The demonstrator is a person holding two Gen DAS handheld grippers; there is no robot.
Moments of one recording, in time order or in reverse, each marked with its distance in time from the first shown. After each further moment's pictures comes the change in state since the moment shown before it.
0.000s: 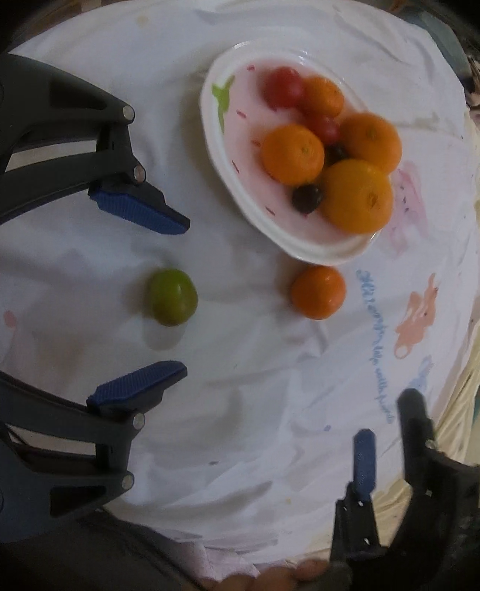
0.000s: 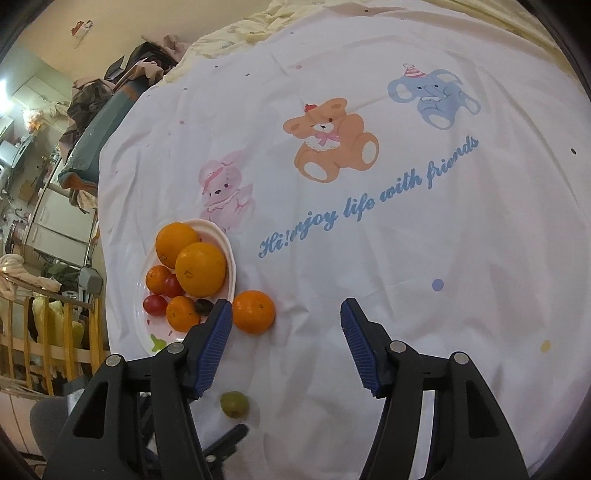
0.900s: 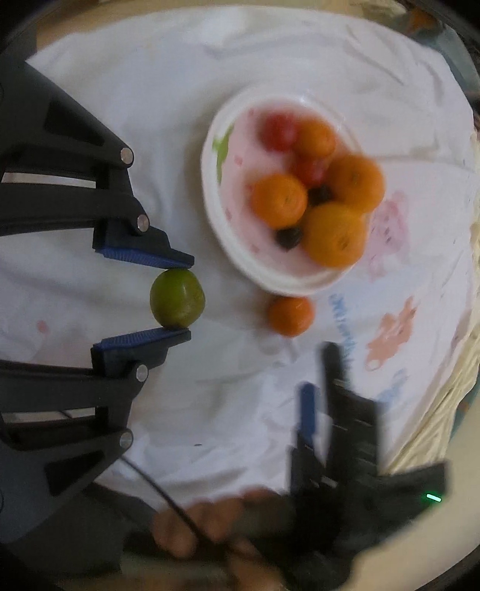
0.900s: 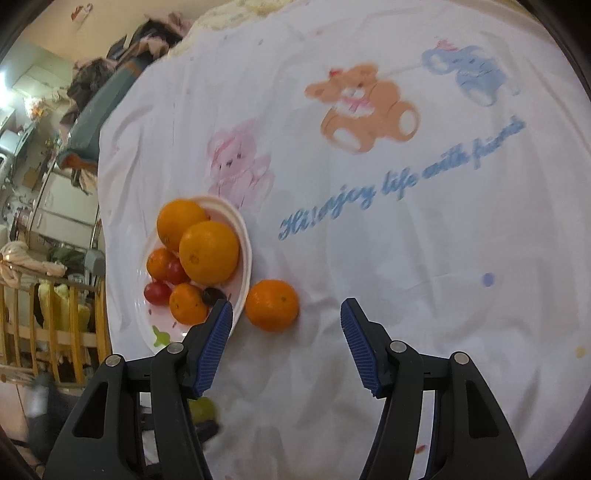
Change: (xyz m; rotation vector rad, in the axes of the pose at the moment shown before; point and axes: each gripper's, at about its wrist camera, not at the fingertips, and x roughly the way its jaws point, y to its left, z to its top) left arm -0.058 0.033 0.006 -0.087 -0.024 -0.032; right arm 0.054 0.021 -0.002 -0.021 0.128 0.048
